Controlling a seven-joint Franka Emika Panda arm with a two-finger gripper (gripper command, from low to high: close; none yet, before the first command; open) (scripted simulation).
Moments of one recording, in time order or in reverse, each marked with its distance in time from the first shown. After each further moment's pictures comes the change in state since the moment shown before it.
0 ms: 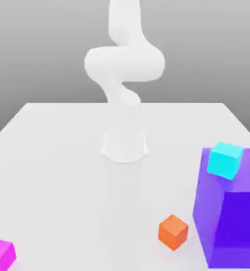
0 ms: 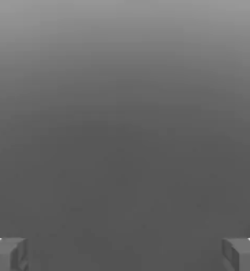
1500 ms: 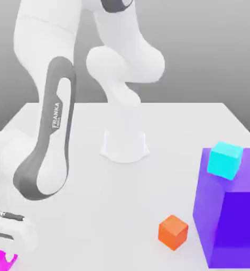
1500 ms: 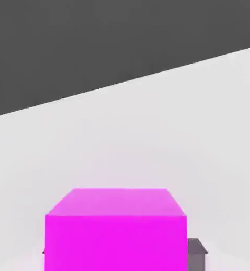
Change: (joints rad) arm -0.242 1.185 -0.233 0.093 0.253 0.325 -0.437
